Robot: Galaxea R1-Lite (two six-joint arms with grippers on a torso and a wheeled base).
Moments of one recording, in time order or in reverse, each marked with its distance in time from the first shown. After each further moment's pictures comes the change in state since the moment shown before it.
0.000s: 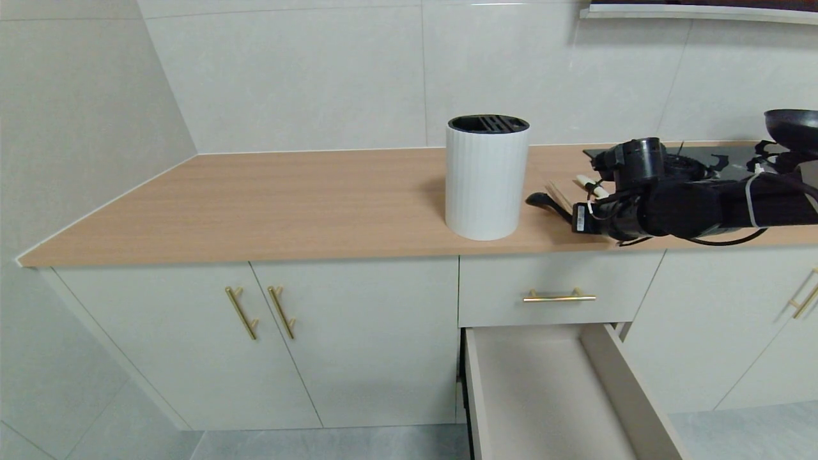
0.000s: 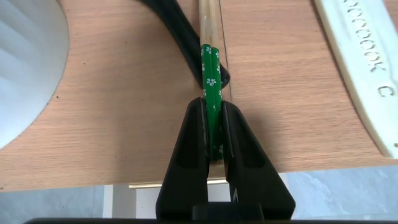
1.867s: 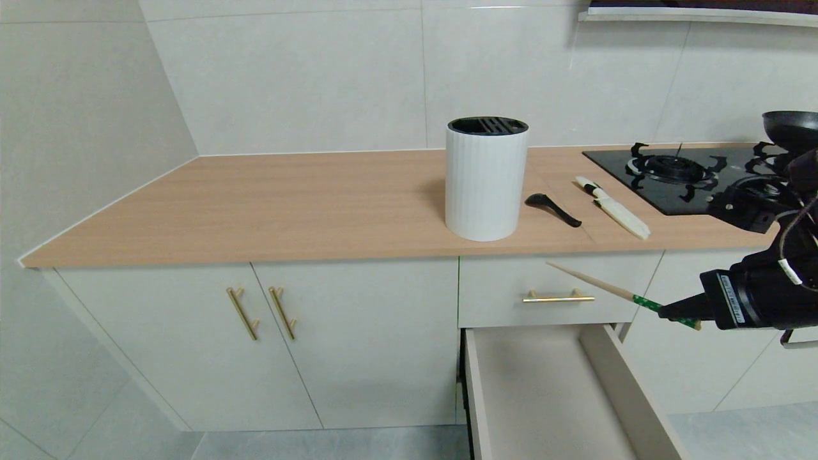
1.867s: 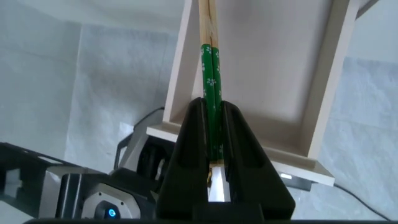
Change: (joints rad) left arm 0.000 0.000 0.000 0.000 0.000 0.000; right arm 0.009 -0.683 0.535 0.489 0.423 -0.030
